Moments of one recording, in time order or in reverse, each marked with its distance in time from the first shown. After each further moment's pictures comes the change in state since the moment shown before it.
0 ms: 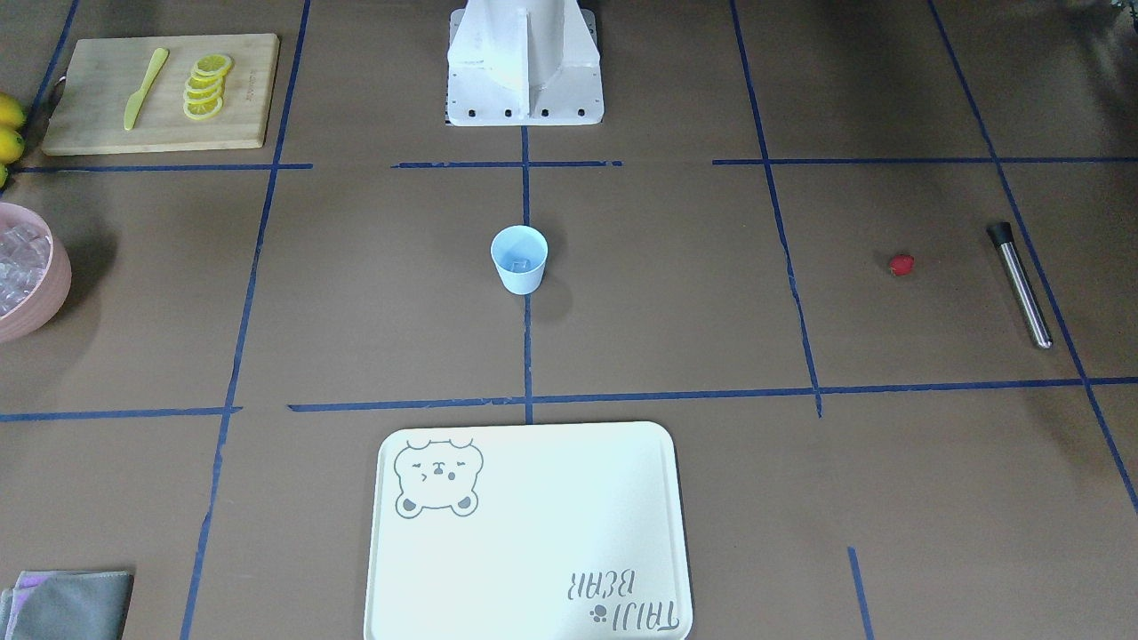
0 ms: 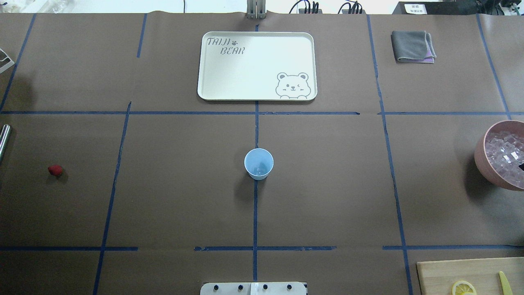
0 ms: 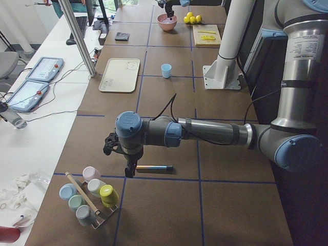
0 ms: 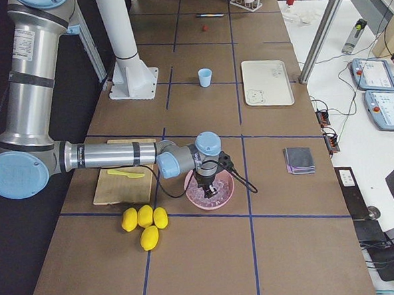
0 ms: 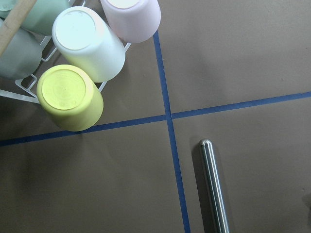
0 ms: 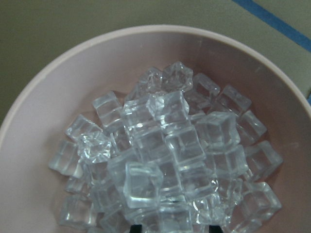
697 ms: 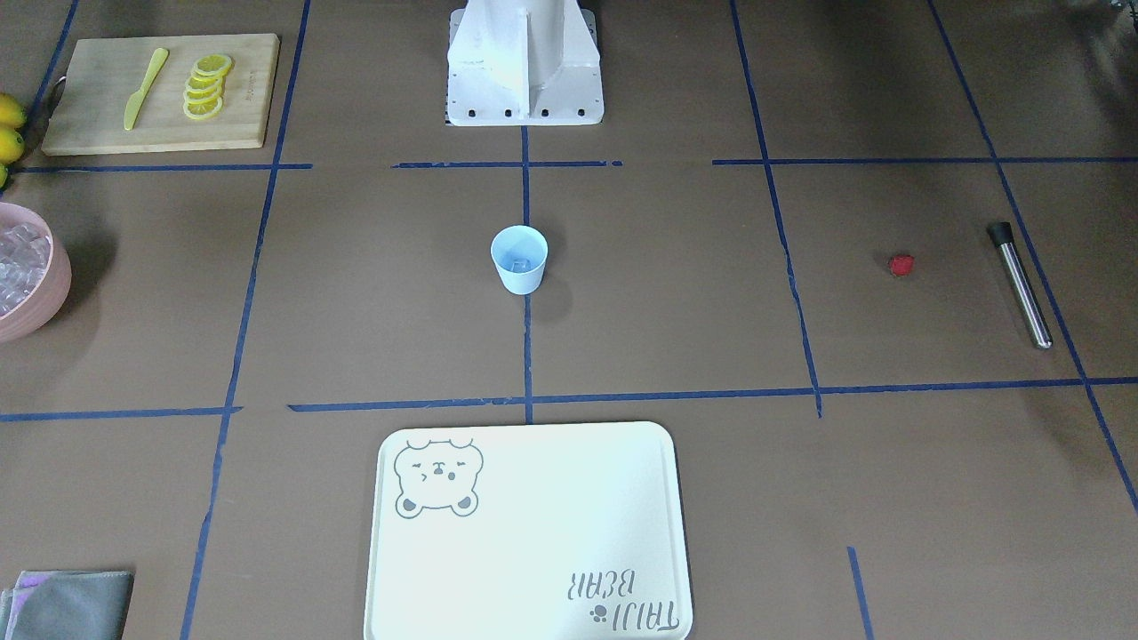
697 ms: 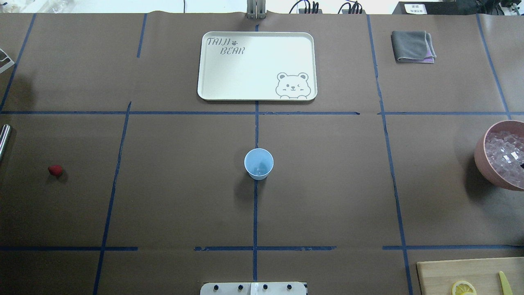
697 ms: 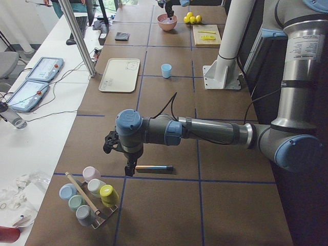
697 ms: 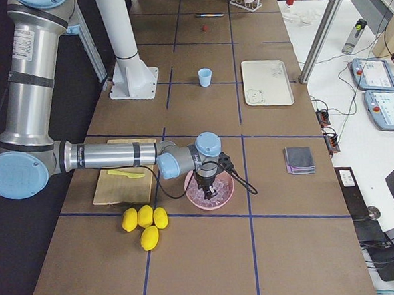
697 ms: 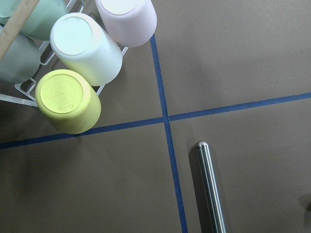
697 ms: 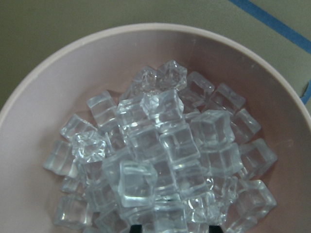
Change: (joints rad) left arm 0.000 0.000 -0.010 0.006 0.000 0.000; right arm 0.003 0.001 -0.005 0.000 -0.003 0.004
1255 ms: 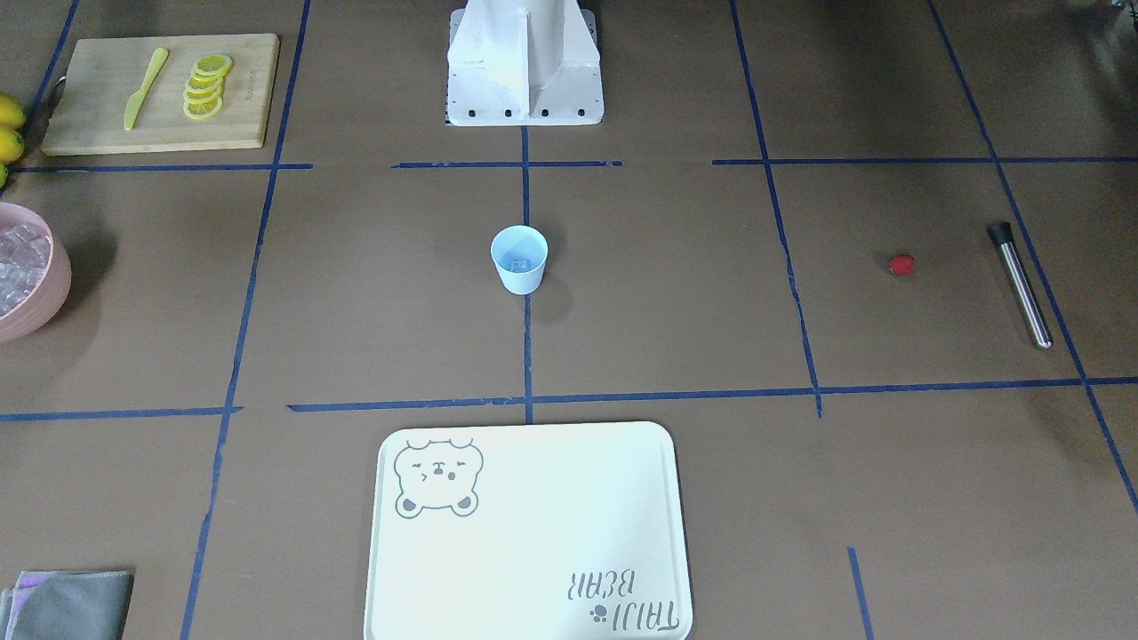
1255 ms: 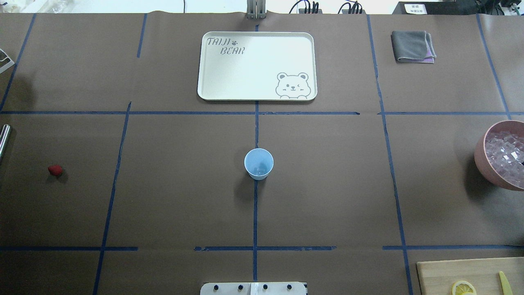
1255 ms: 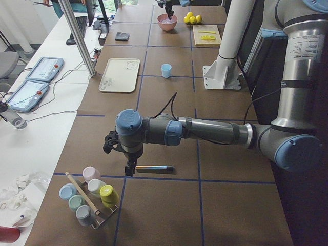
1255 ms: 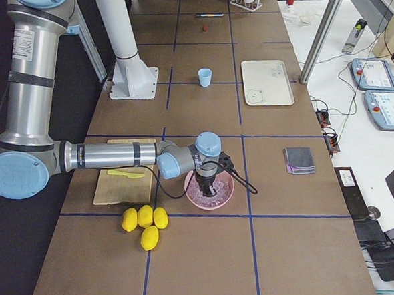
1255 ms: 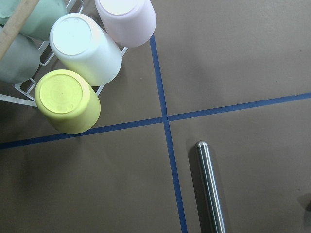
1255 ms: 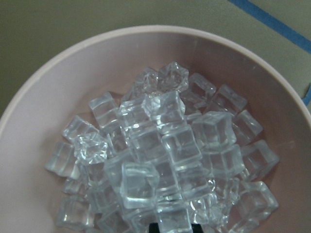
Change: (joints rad) left arm 0.000 0.000 0.001 0.000 0.000 0.000; right arm 0.012 -0.001 0.009 0.004 0.006 -0.001
